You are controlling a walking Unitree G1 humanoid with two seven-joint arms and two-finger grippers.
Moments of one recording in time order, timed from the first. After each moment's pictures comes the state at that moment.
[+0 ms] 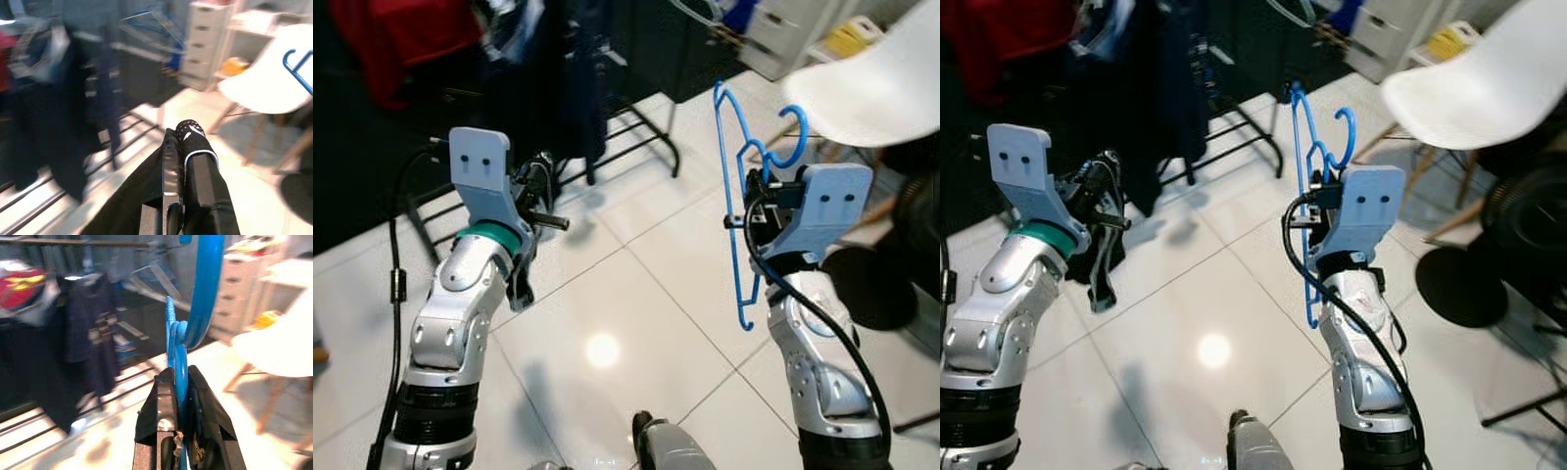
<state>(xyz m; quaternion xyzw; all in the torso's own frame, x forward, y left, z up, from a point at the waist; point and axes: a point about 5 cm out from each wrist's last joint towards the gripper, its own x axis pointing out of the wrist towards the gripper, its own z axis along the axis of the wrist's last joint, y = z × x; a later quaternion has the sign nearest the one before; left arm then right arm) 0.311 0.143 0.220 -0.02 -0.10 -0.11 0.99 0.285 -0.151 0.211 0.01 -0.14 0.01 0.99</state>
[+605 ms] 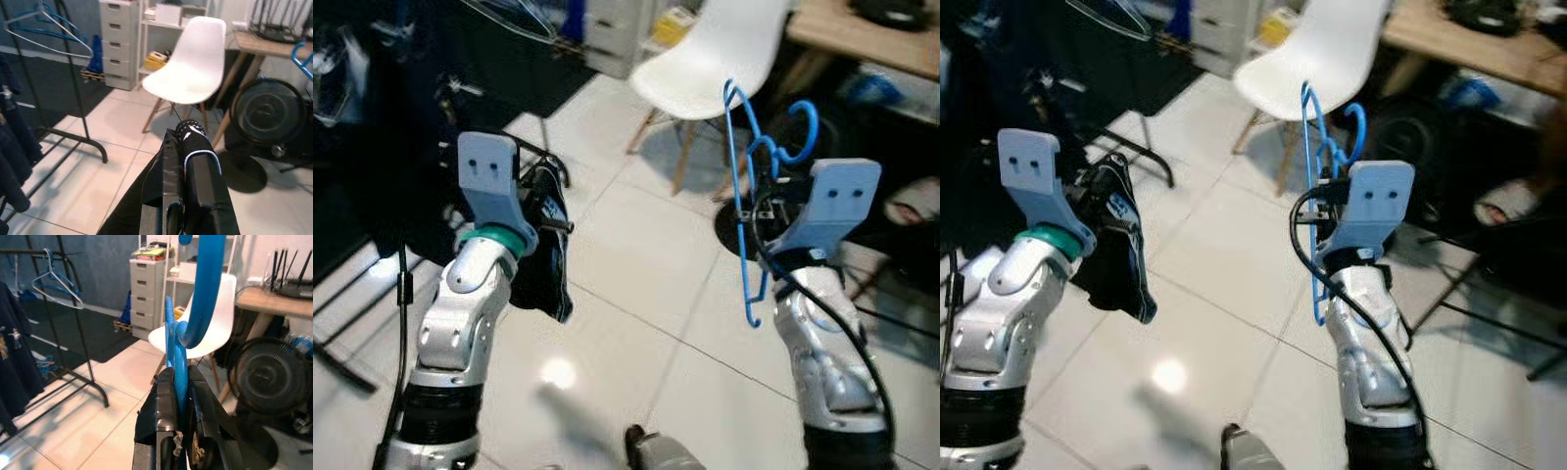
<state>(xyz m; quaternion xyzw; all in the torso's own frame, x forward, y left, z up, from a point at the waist) 0.313 0.149 0.217 -0.01 -0.09 -0.09 0.99 0.288 -0.148 0.211 0.01 -0.14 0.02 0.99</state>
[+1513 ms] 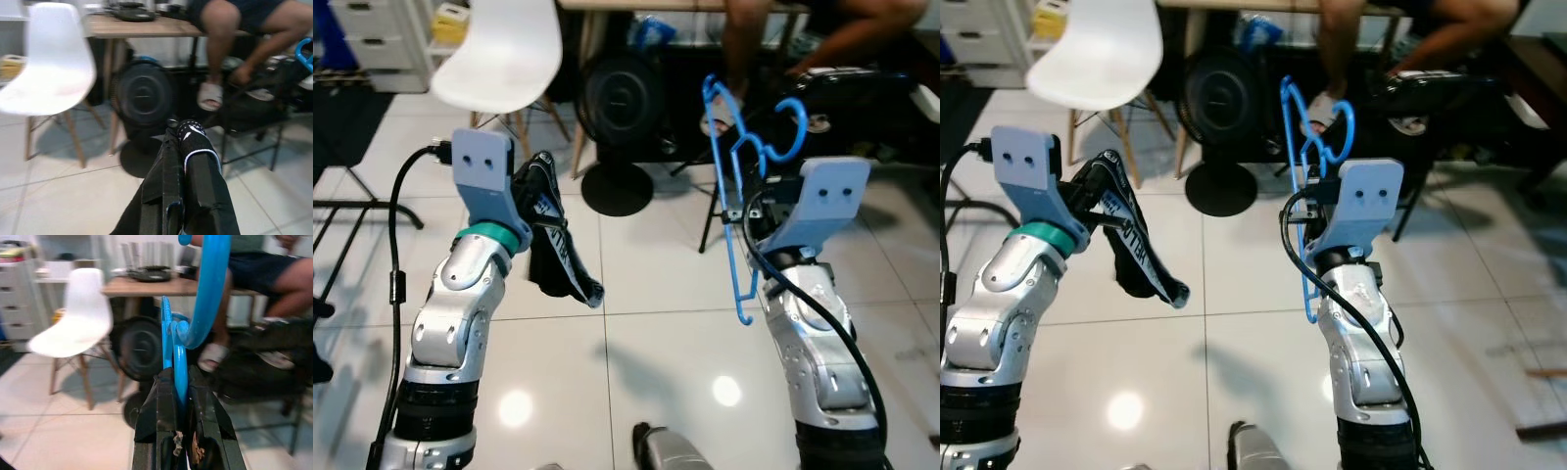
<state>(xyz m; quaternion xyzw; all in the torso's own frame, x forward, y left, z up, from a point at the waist) 0.313 0.150 0.215 -0.01 -0.09 -0.09 0.99 0.289 -0.149 0.211 0.02 -0.15 0.02 0.99</state>
